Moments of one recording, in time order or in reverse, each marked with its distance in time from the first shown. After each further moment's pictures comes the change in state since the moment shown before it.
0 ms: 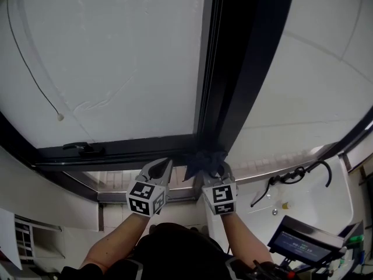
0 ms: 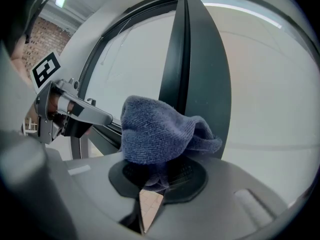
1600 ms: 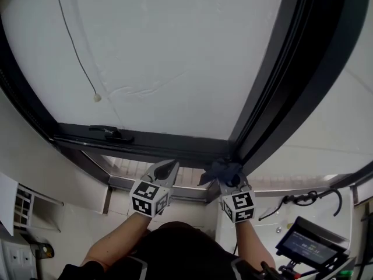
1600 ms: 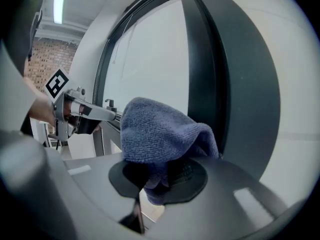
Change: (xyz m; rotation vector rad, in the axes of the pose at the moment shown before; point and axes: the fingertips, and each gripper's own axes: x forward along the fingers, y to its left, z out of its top) left arm -0.051 0.061 -0.018 -0.056 -0.007 0.123; right arm 0.020 0.050 -0.013 0.036 0.079 0.249
